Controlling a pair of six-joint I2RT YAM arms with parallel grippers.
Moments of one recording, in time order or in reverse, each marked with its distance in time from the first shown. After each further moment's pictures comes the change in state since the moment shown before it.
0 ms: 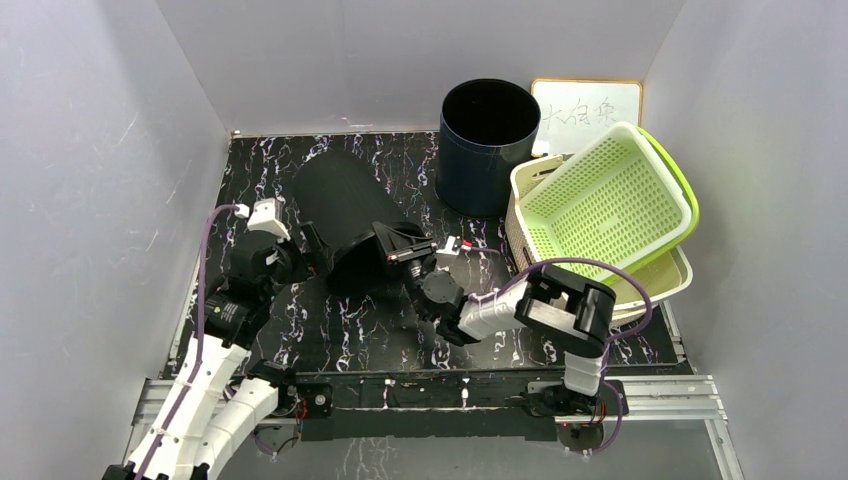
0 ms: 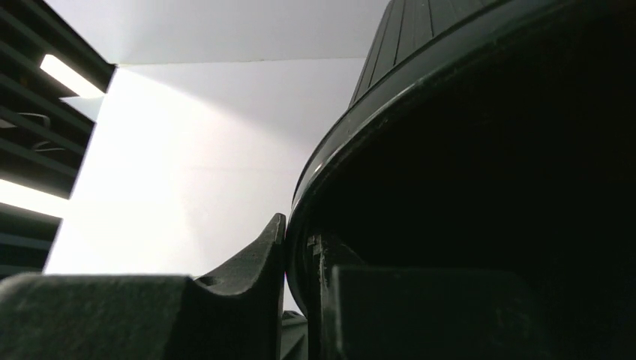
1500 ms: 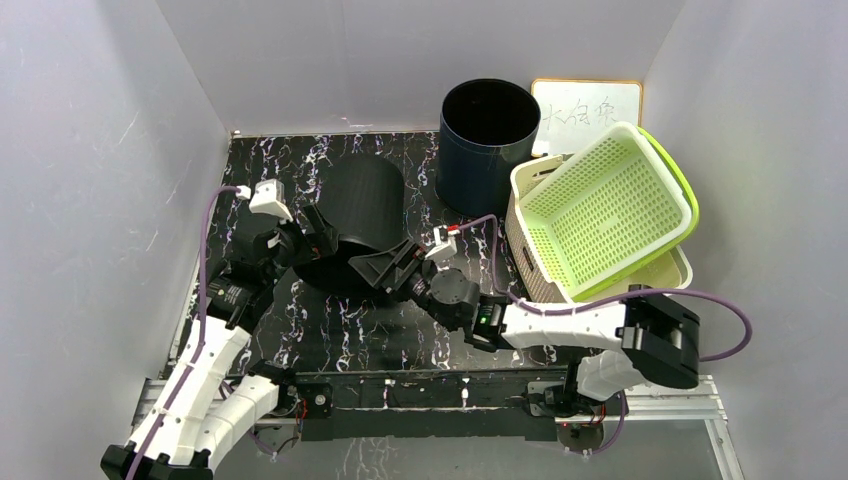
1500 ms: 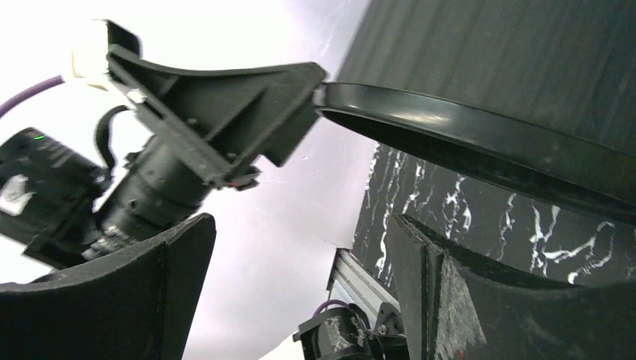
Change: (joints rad) left arm -0.002 0.108 0.079 0.081 0.003 0.005; right arm 0.082 -0.441 -0.026 -0.645 -0.342 -0.324
